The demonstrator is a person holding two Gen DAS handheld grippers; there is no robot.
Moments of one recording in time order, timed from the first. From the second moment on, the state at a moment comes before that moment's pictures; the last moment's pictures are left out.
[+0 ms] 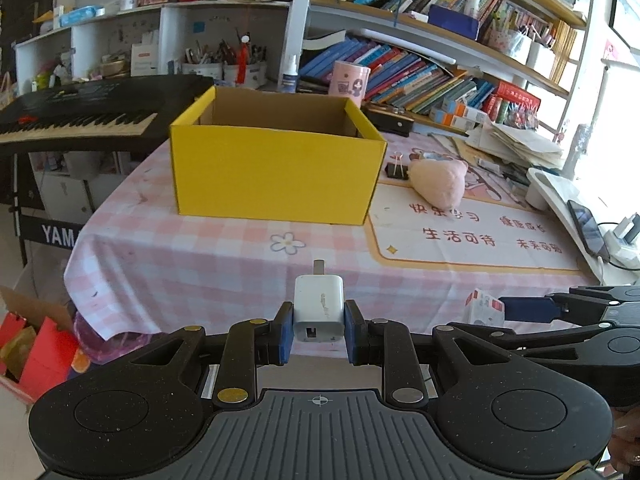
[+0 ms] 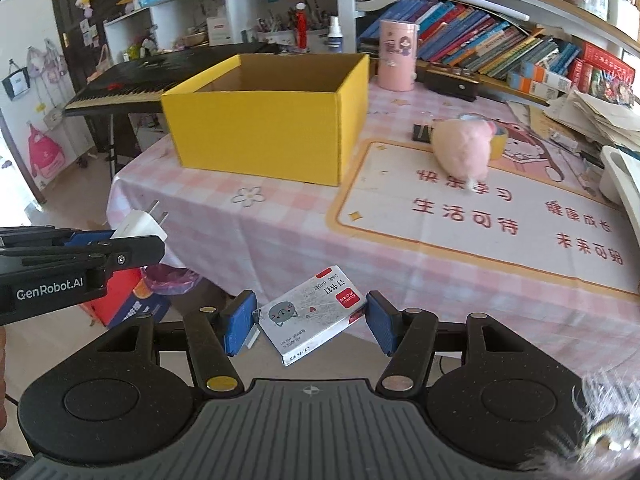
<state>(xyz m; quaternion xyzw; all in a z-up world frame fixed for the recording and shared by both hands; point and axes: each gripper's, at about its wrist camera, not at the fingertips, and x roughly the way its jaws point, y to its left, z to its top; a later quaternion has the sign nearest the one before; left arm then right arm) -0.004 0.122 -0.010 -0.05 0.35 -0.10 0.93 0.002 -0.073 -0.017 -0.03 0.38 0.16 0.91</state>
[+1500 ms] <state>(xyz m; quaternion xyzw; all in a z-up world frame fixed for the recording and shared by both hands) 0.059 0.171 0.017 -0.03 0.29 -0.06 0.96 0.075 0.000 -0.010 -0.03 0.36 0.23 0.90</state>
